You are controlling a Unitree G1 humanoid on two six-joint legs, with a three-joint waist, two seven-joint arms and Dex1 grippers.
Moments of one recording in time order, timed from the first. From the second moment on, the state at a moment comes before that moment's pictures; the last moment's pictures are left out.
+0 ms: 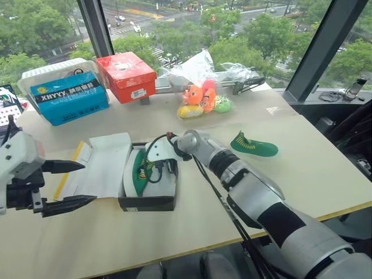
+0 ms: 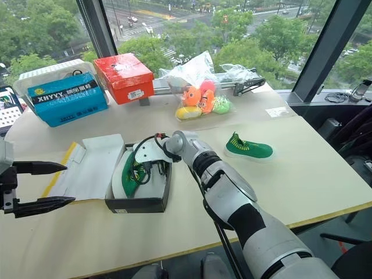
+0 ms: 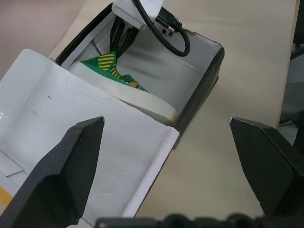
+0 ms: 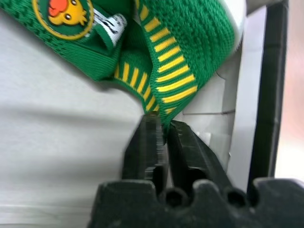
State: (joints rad) left arm 0.19 1.18 0.85 -0.57 -0.67 0.93 -1.28; right arm -1.32 0.03 0.54 1.26 -0.42 -0.27 0.83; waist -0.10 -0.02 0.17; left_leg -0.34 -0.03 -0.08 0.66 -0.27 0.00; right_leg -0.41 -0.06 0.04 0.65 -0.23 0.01
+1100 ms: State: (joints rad) left arm 0.13 1.21 0.76 -0.51 -0.66 0.85 -1.27; right arm -1.12 -0.08 0.29 0.47 0.12 0.28 1.37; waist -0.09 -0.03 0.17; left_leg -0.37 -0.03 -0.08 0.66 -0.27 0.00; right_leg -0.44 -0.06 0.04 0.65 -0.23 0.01
